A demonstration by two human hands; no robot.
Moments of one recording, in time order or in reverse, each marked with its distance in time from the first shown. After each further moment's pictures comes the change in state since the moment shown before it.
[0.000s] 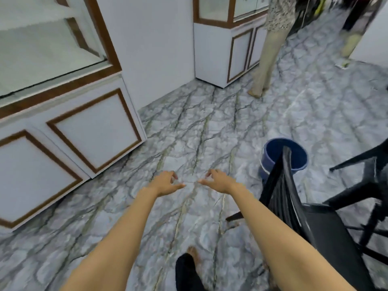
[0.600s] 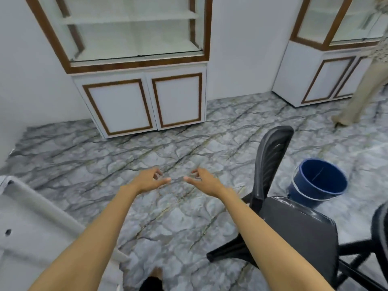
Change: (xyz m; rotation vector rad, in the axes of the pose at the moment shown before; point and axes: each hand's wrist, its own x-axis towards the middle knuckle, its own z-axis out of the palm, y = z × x) left_hand -0.357 0.064 0.208 -0.363 0.333 -0.453; right_hand -0.296 0.046 0.111 0.024 -0.285 -0.508
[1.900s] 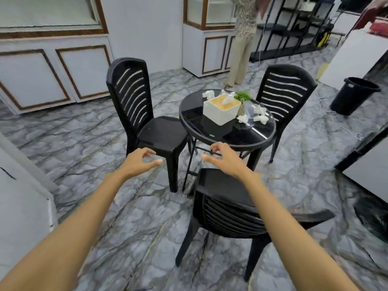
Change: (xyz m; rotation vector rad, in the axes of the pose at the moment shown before) left_hand -0.604 0.238 0.445 -0.151 0.012 0.418; right_hand -0.844 0.281 0.070 -0.055 0.548 0.120
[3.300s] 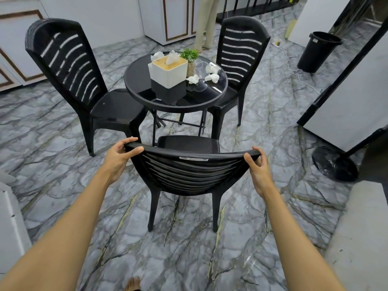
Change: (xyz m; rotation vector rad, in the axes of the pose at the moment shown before) left_hand -0.050 0.070 0.180 -0.931 0.016 -0.059; right_hand -0.200 0.245 -0.057 0.987 0.479 0.336
